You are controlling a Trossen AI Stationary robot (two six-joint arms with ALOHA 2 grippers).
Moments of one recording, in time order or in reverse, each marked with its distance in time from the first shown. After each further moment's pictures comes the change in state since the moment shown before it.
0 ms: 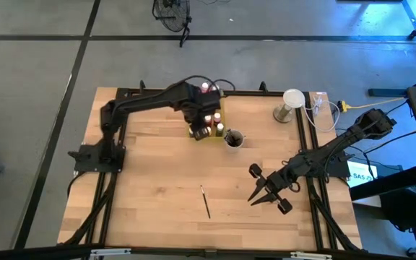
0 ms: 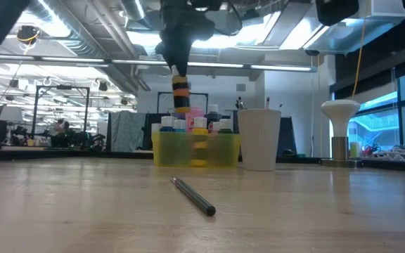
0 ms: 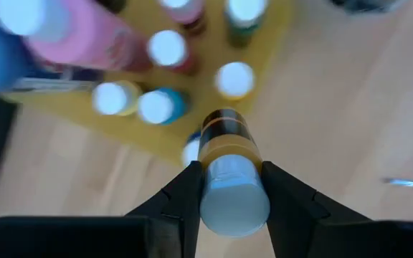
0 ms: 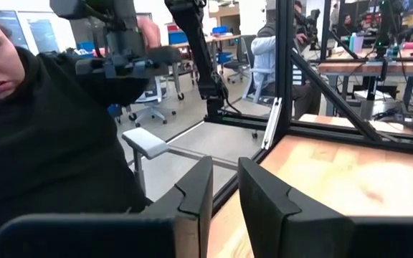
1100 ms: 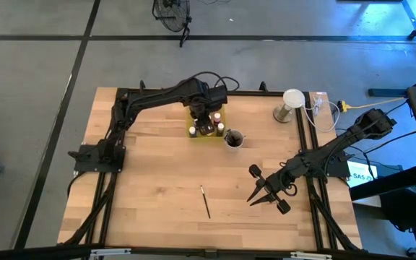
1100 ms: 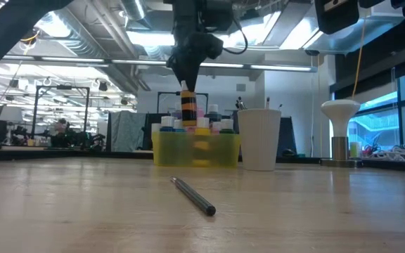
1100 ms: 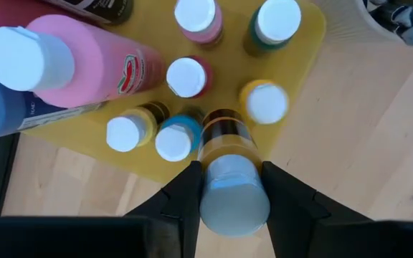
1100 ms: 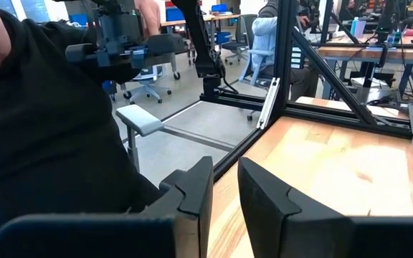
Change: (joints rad) left arm 0.067 0.163 0.158 -0.055 0.012 0.088; right arm 0.000 0.000 0.000 -0.085 0.002 -0.053
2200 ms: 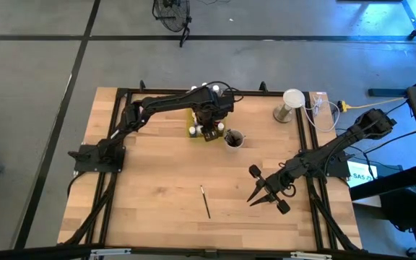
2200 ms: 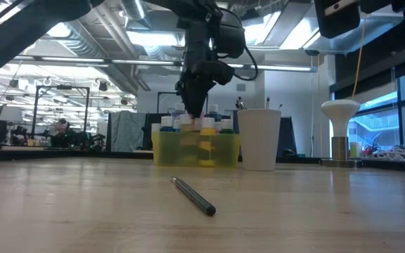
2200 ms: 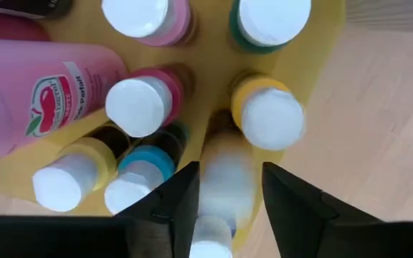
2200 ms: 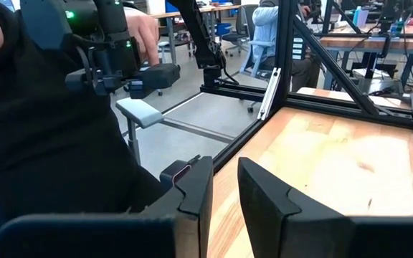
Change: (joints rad) left arm -0.007 0.140 0.000 0.048 0.035 0.041; right arm 0.000 0.000 0.000 -0.028 -0.002 0.005
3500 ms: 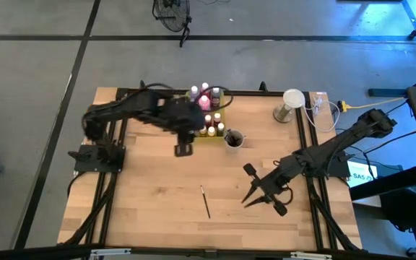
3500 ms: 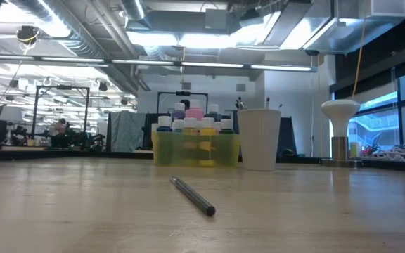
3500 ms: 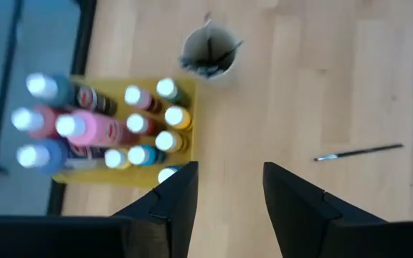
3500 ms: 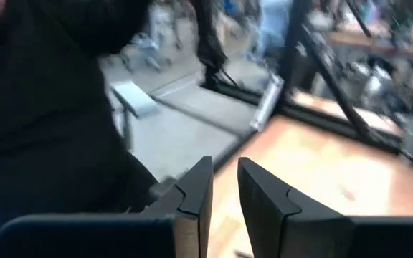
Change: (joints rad) left arm -0.319 -0.387 0.198 -0.175 -0.161 -0.009; right arm -0.018 0.000 0.296 -0.362 -0.047 -0.121
